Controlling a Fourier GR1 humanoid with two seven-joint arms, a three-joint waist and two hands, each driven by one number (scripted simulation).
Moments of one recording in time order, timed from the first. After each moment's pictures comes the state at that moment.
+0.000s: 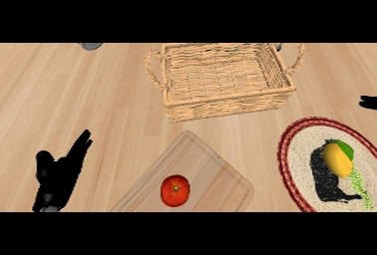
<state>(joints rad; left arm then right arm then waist) 0.10 0.26 -0.06 -1.50 0.11 0.06 0.21 -0.14 -1.09 0.01 -1.68 0.30 0.65 -0.14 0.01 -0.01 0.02</state>
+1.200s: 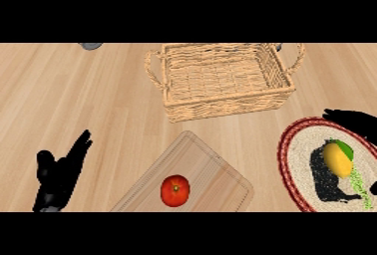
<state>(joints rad) 0.11 0.24 -0.04 -1.51 0.09 0.05 0.23 -0.15 -0.86 0.13 -1.49 0.59 0.47 -0.26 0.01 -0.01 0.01</state>
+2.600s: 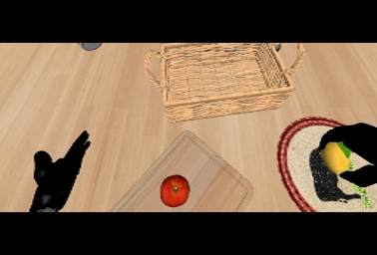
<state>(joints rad) 0.12 0.23 -0.01 -1.52 0.07 0.01 0.24 -0.19 -0.76 0.20 -1.32 0.83 0.35 -0.35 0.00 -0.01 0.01</state>
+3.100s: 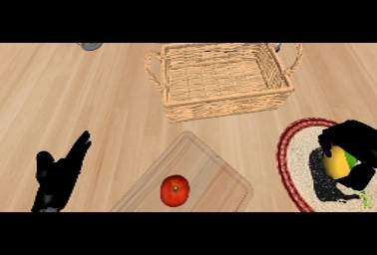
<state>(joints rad) 0.11 0.22 -0.01 -1.52 0.06 0.01 0.24 -0.22 -0.72 0.22 -1.27 0.94 0.22 -0.40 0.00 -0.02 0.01</state>
